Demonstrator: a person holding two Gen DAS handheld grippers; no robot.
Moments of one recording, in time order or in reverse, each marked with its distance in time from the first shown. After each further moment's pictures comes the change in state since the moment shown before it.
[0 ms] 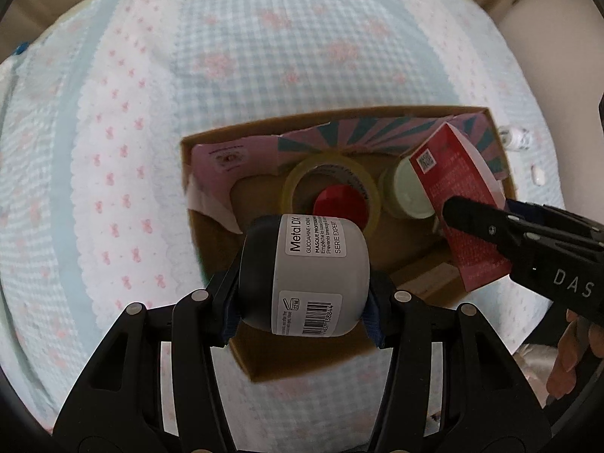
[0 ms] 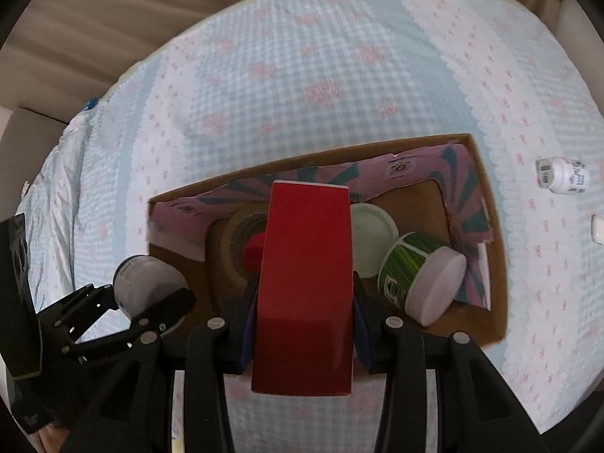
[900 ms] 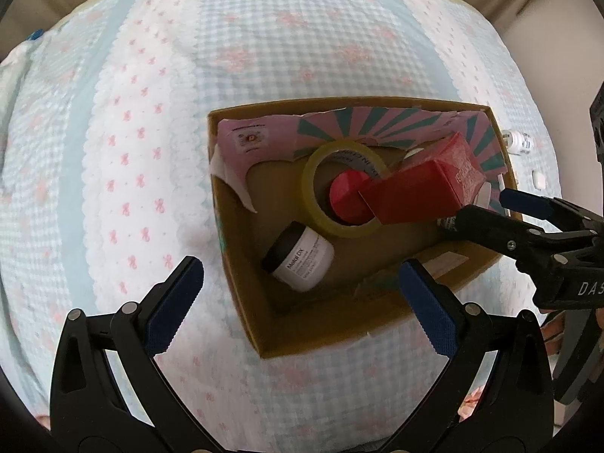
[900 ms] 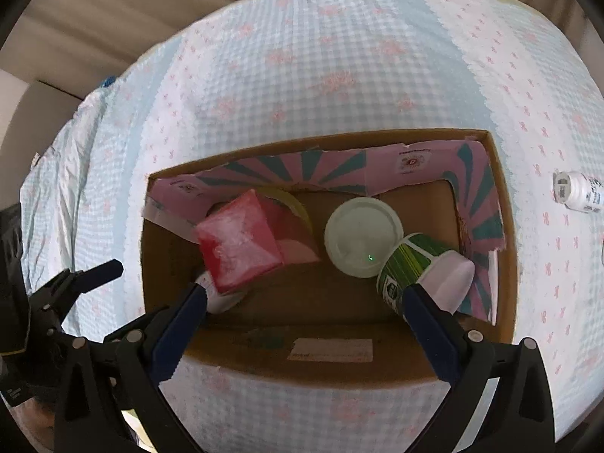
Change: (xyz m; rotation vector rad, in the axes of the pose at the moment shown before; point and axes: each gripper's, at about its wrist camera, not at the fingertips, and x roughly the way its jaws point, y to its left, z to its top) left arm -0.013 0.008 -0.027 -0.042 -0.050 0.004; right arm -0.003 -0.005 -0.016 -0.093 -0.018 0.031
